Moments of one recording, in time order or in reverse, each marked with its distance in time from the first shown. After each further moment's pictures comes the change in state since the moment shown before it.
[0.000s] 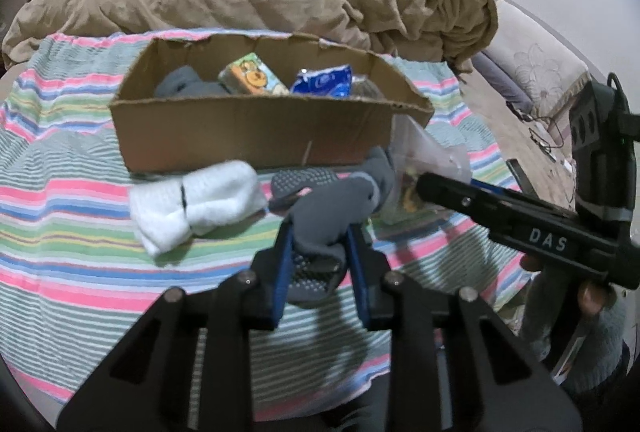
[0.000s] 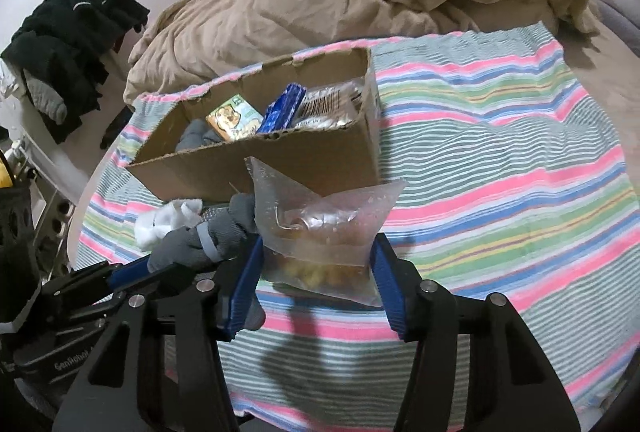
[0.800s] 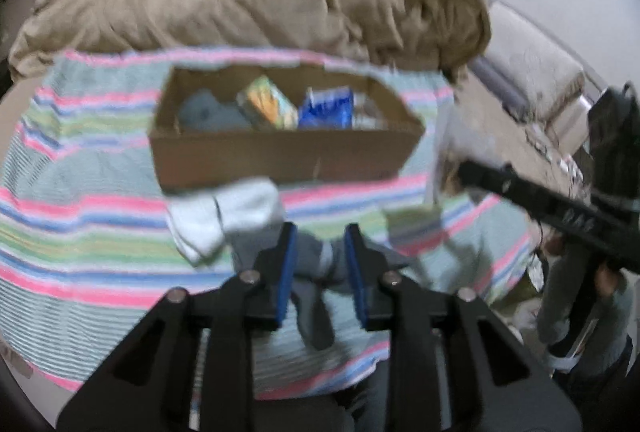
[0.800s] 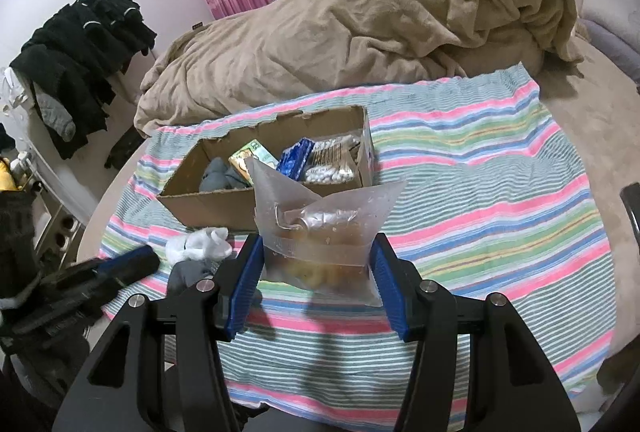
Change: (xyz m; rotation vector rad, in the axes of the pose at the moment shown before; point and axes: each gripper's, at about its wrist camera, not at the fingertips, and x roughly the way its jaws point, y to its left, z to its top) left arm -0.028 0.009 0.008 0.017 0.025 -0.004; right arm -0.046 0.007 0.011 -0.003 -0.083 -0.003
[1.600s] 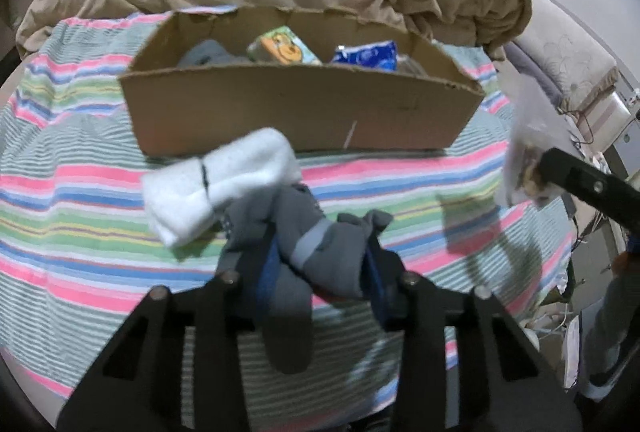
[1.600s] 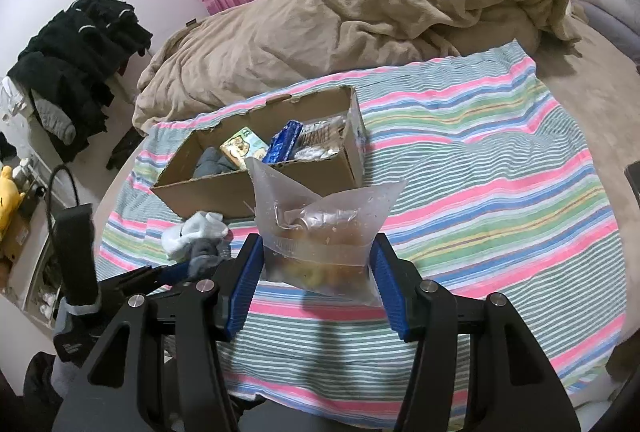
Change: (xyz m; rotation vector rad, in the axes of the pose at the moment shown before) left arm 0.047 0.005 -0.009 -0.040 0.026 0.101; right arm 0.001 -0.011 -0.009 0.039 0.013 0.017
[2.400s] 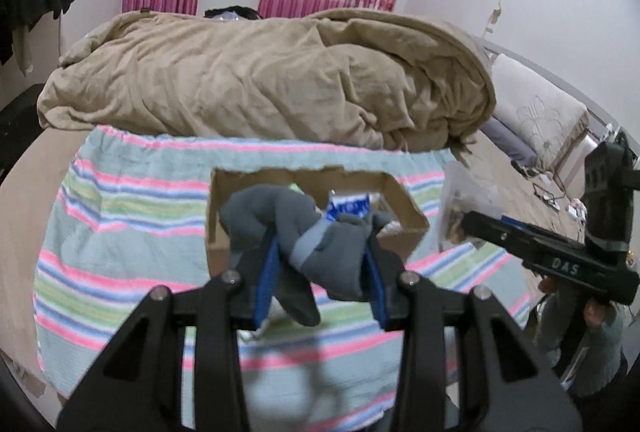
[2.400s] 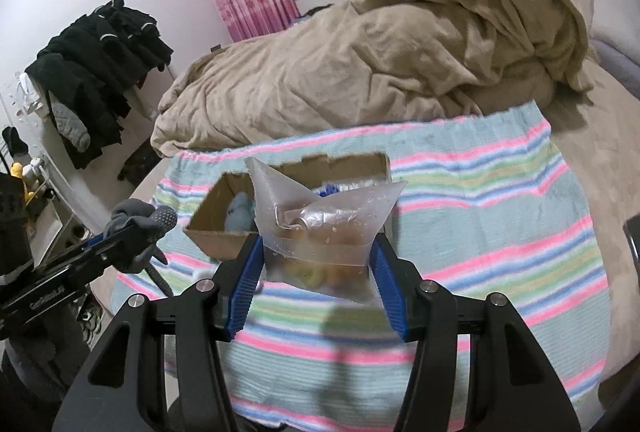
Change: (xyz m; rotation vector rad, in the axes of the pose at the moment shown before) left arm -0.116 0.016 0.062 0.030 -0.297 -0.034; right arm -0.020 0.035 0.045 -0.080 -0.107 0.031
